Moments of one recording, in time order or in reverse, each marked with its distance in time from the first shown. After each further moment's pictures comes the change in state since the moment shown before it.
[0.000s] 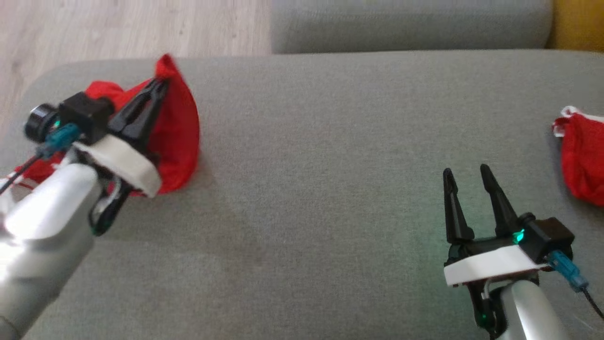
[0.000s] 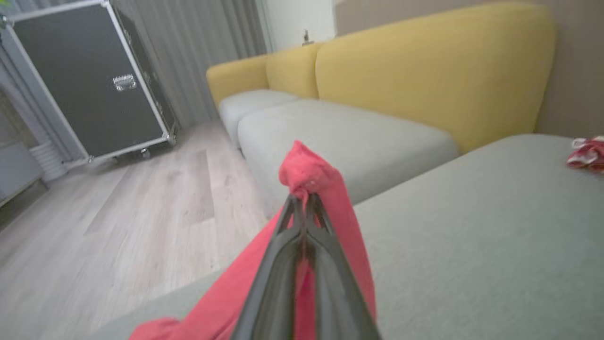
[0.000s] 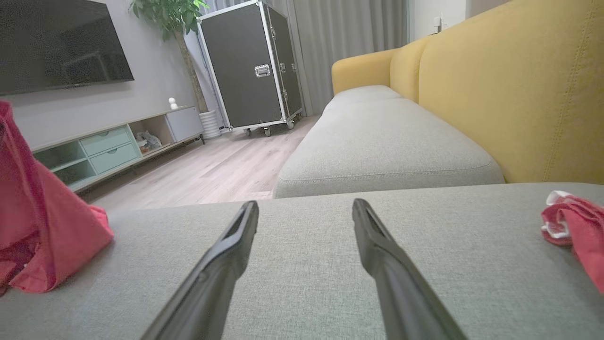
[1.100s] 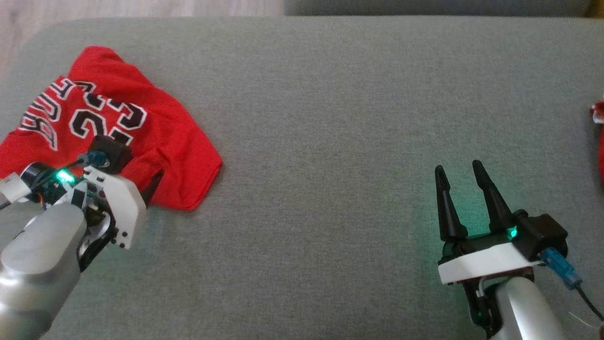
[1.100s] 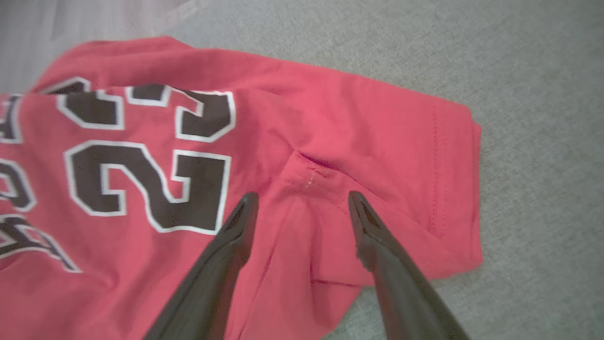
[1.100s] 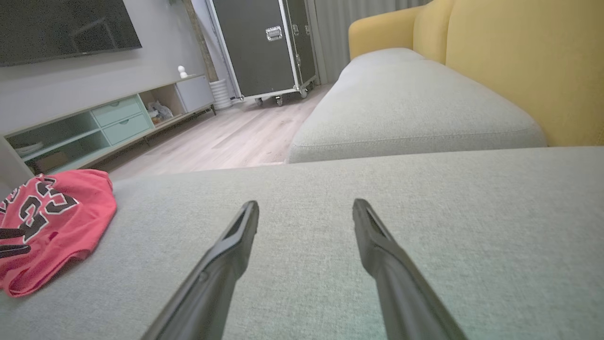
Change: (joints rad) left arm 0.148 -0.014 0.133 0.095 0.196 -0.053 0.469; right arm -0.002 0.000 0.028 -0.013 -0.013 0.000 0.000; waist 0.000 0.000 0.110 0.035
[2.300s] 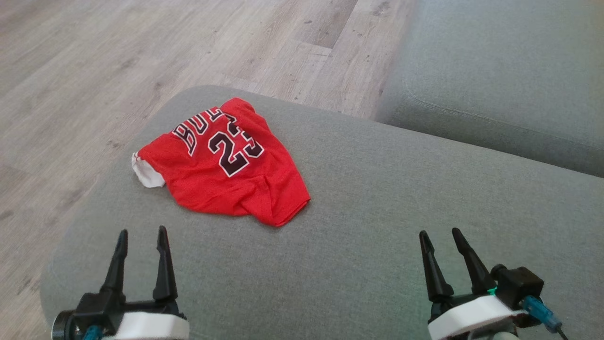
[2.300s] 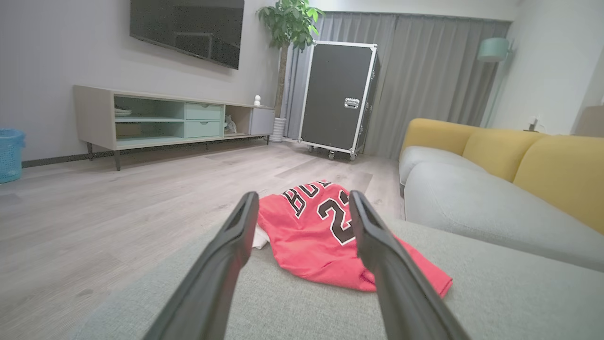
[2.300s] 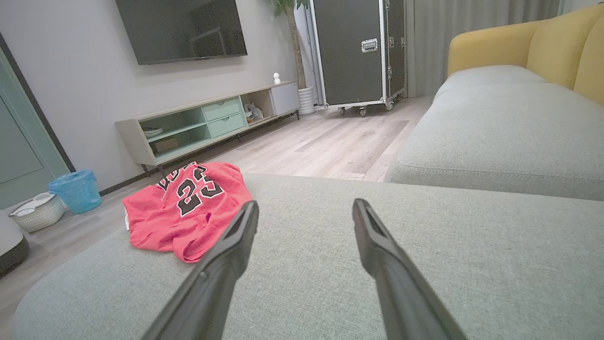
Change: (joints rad) left arm 0.779 -0.527 0.924 -0.460 0.495 0.087 -0.489; right arm 0.145 0.001 0.065 0.093 0.097 0.000 0.000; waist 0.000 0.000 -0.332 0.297
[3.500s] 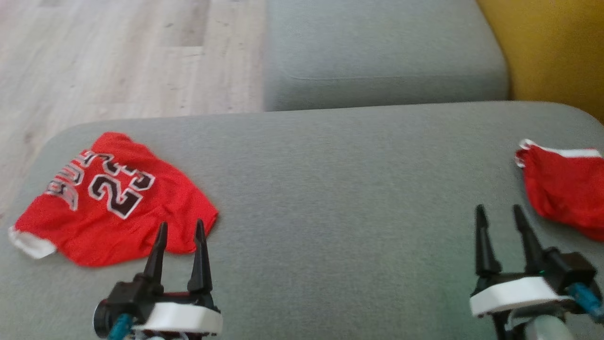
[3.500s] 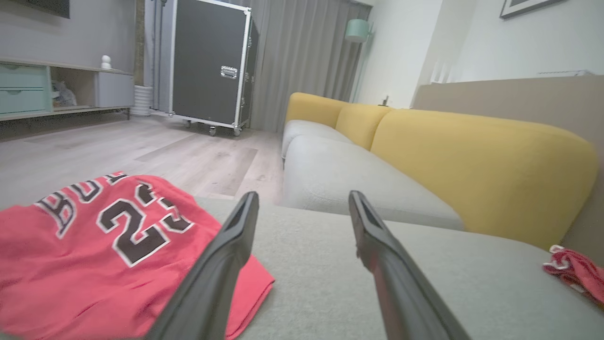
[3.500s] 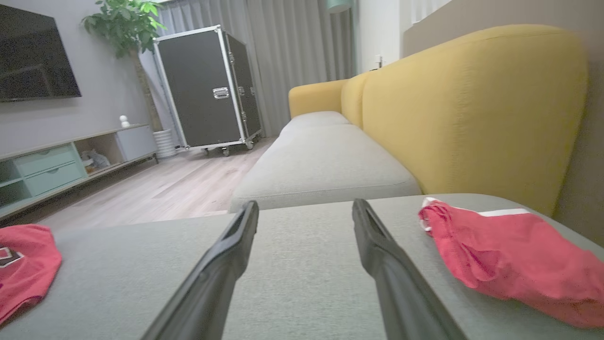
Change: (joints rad) left arm -0.042 -0.002 -0.167 0.027 -0.140 0.028 0.000; right arm -0.033 0.000 -0.224 -0.045 -0.126 0.000 0.000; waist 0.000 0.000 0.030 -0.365
